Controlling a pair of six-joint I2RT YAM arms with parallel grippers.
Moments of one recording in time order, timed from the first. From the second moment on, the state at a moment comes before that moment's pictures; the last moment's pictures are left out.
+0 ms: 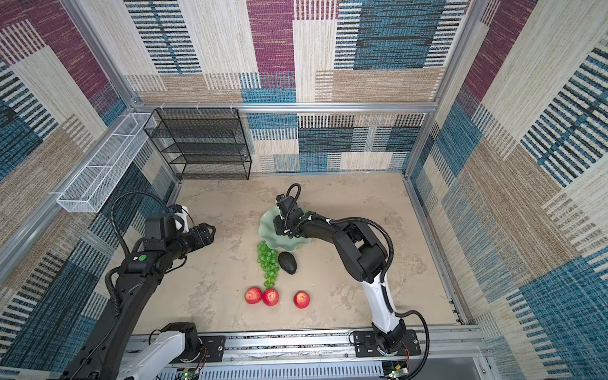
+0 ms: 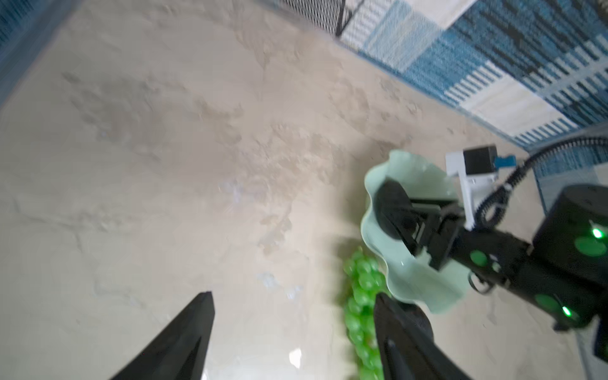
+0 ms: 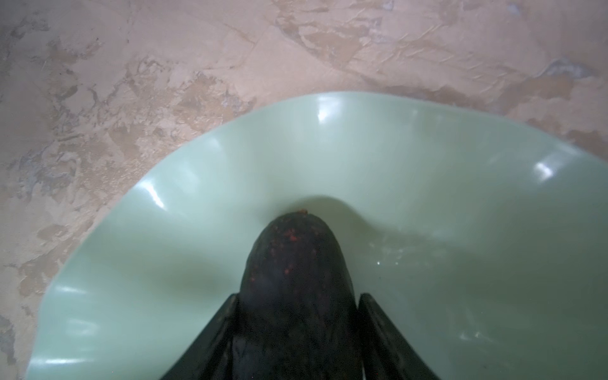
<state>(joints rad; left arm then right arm) -0.04 0.94 0.88 -0.70 0.19 -0.43 0.67 2.12 1.46 -0.18 -0.01 0.27</state>
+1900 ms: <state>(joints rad) -0.73 1.37 1.17 -0.79 0.02 -0.67 0.57 1.39 0.97 0.01 0.03 0.36</state>
